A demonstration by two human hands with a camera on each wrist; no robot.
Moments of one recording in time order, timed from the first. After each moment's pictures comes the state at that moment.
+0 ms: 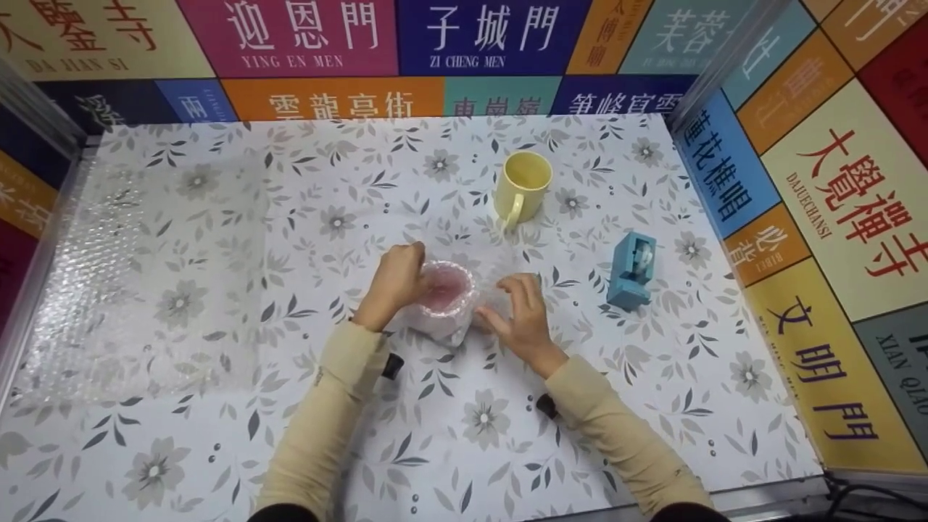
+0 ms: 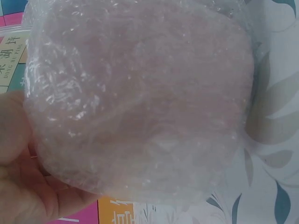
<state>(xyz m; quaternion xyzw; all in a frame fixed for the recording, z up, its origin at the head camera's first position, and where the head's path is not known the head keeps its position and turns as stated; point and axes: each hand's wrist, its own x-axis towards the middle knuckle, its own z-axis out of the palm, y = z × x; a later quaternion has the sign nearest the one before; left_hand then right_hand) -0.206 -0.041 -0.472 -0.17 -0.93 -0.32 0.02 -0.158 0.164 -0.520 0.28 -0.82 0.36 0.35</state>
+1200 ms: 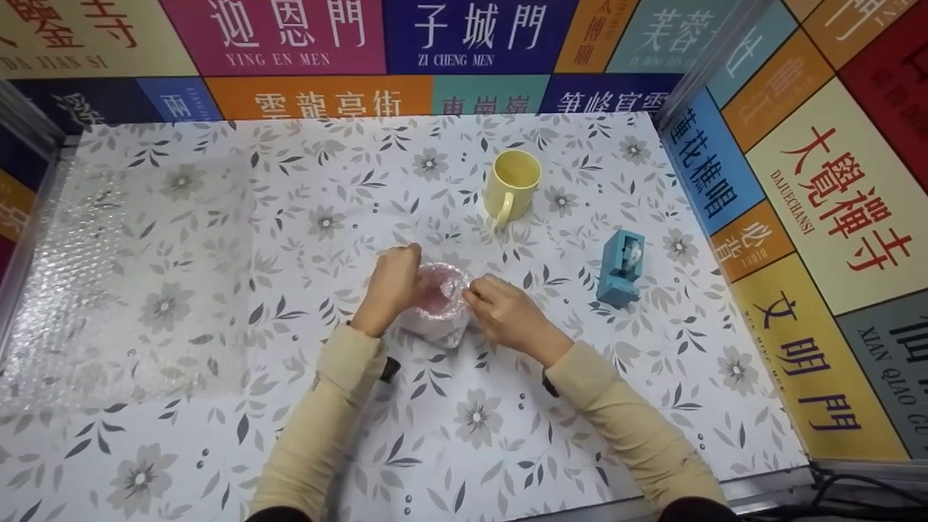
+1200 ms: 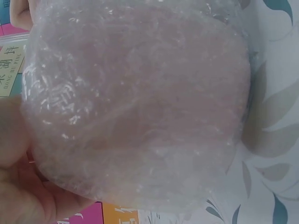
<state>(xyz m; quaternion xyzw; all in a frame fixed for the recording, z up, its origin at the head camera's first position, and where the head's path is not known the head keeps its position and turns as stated) -0.201 -0.030 -0.473 -0.16 -0.94 -0.29 0.04 -0.169 0.173 -0.490 0.50 -0.81 0.19 0.23</state>
